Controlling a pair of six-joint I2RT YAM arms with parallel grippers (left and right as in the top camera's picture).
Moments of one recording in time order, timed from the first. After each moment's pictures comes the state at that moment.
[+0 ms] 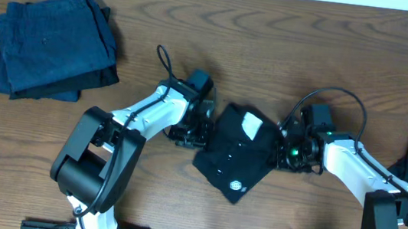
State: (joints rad) left arm -0.50 1.91 1.13 -0.86 0.38 -0.32; right arm 0.18 1.61 0.73 -0.52 -0.38 0.20
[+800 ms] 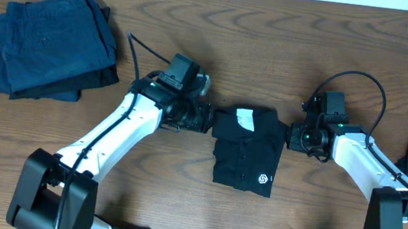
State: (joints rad) left arm -0.44 1.62 1.09 -0.69 0.35 -0.30; right arm 0.12 1.62 0.79 -0.46 -0.14 0.25
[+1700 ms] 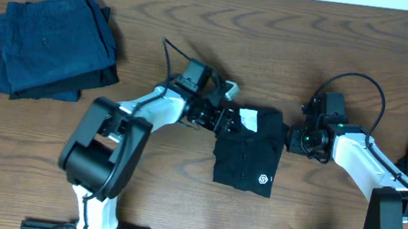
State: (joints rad) left arm -0.46 1.99 1.09 -0.26 0.79 -0.11; right arm 0.12 1.62 0.79 -0.50 -0.14 0.25
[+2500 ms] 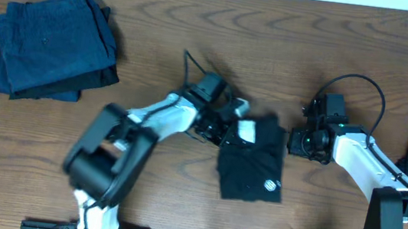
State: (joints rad) left arm -0.52 1.93 1.10 -0.44 0.70 -0.11; right arm 0.10 1.62 0.79 -0.54 -0.12 0.25
